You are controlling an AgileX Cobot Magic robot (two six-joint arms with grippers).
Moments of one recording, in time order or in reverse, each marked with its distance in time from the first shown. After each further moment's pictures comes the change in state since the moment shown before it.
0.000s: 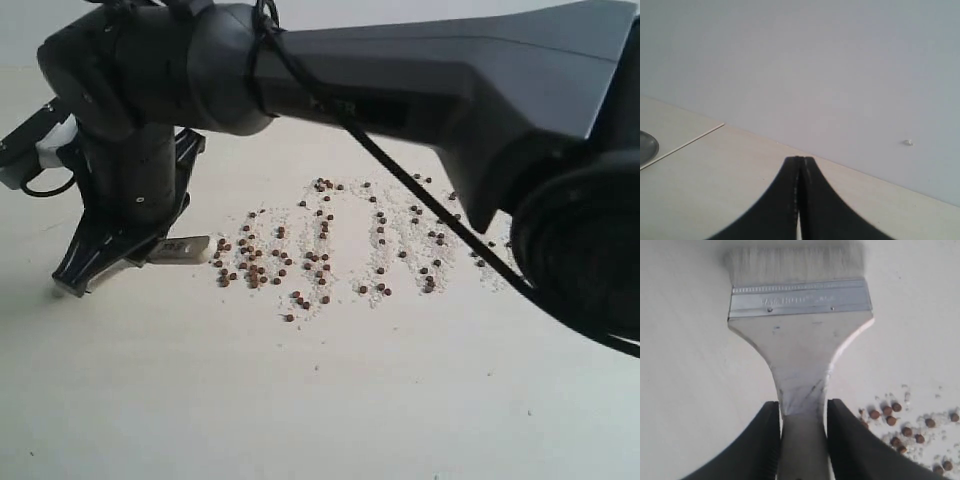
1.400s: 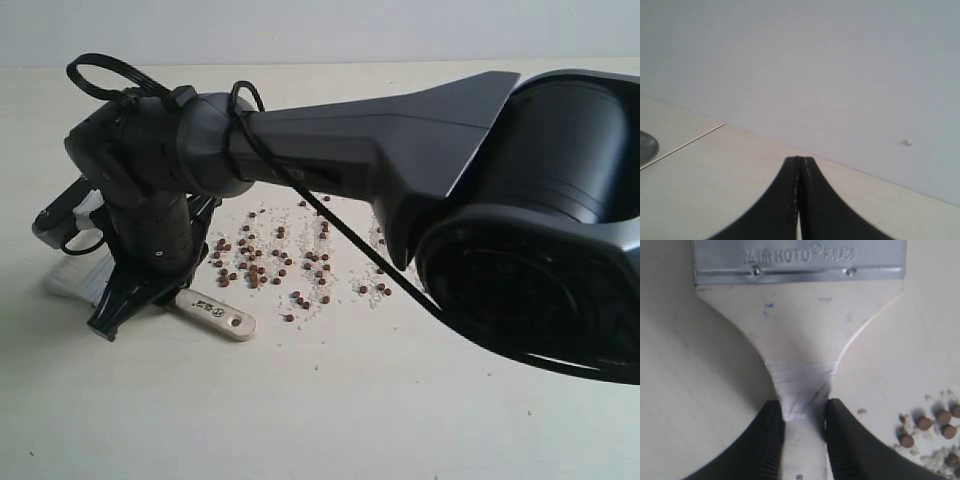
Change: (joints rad) left arm 0.000 0.000 0.000 0.000 0.000 0.000; right arm 0.000 0.142 -0.008 -0.011 0.007 0.034
